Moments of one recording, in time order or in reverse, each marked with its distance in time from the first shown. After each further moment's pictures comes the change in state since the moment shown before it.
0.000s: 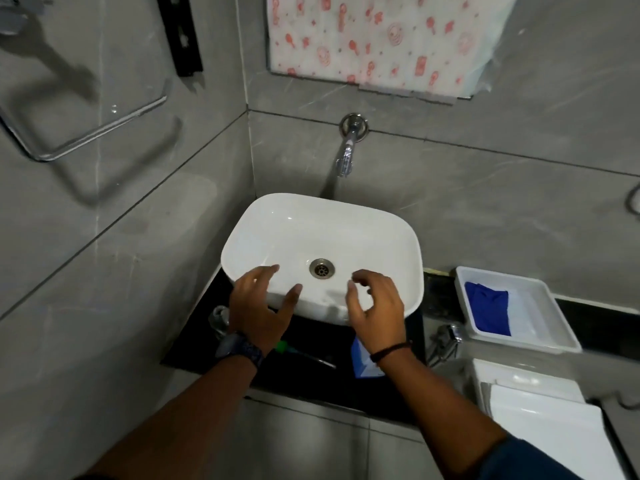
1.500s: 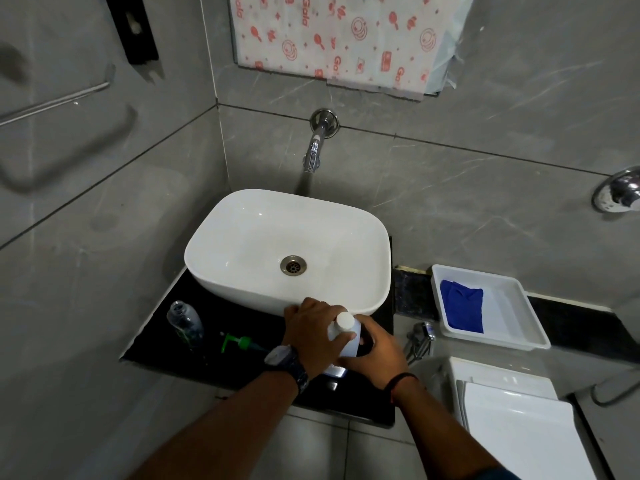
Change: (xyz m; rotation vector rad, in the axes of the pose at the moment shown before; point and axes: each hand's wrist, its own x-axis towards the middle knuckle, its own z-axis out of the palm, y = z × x) left_hand -0.059 0.087 0.093 0.122 -0.437 0.145; right_hand -0.057 0.093 -0.068 0.157 -0.563 0.492
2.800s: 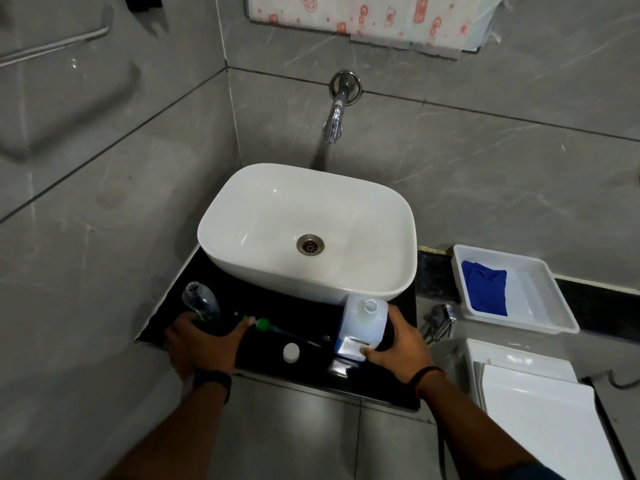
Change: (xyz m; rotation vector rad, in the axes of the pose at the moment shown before) left_hand -0.074 -0.154 -0.037 -0.012 0.505 -0.887; right_hand 0.002 0.026 0.015 -0.134 -0.053 0.012
